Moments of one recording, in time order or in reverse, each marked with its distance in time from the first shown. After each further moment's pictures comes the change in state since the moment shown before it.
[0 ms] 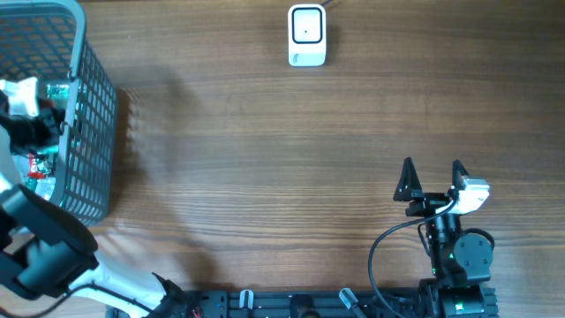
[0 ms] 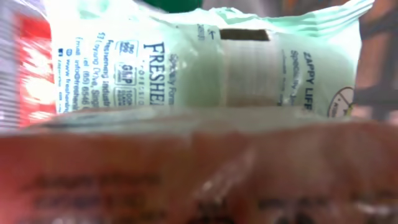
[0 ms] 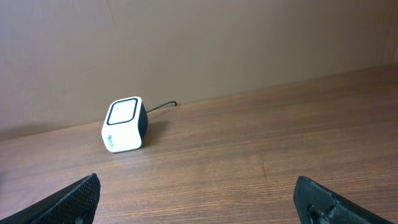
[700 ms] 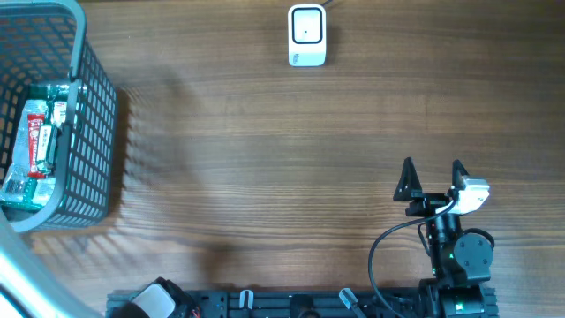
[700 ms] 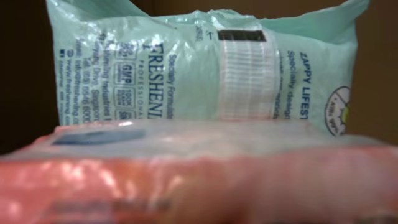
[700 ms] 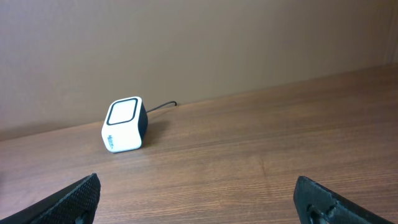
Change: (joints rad) left arm -0.010 -0.530 0.174 0.148 -0.043 -0.306; right arm 0.000 0.000 0.000 0.000 0.000 0.000
